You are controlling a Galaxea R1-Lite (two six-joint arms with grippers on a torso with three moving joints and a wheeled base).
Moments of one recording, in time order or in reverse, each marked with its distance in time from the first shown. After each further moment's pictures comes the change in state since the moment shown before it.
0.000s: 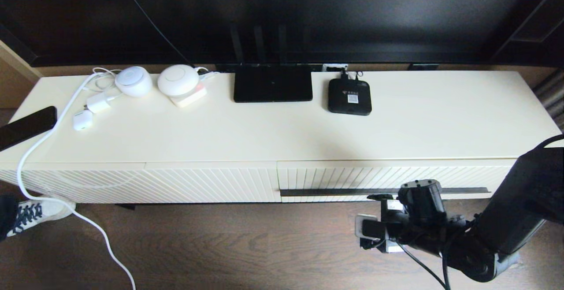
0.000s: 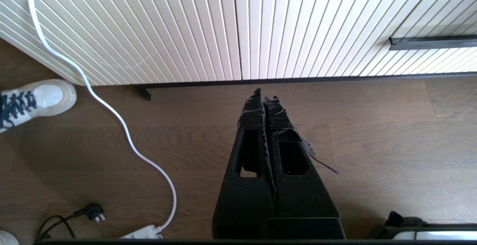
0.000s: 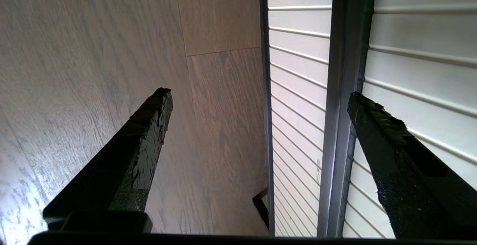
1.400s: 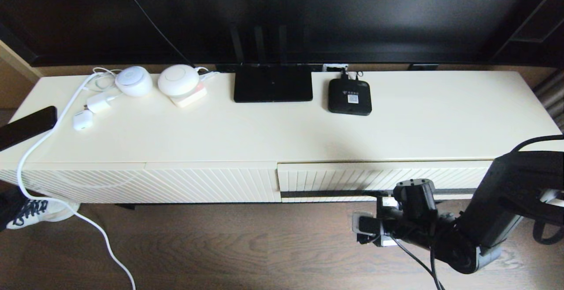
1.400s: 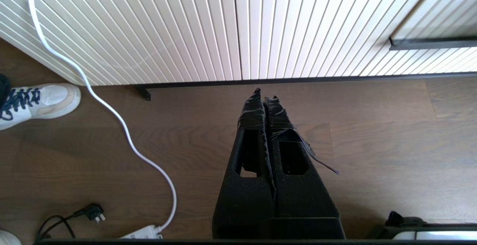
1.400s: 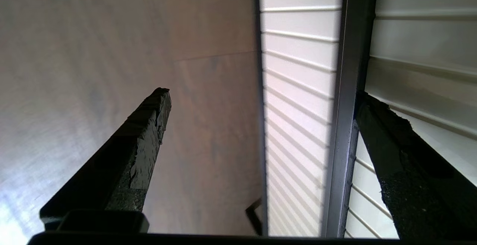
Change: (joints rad) left arm 0.000 0.000 0.000 -0.001 0.000 0.000; right arm -0.033 0.092 -0.024 -0.031 0.035 -0.034
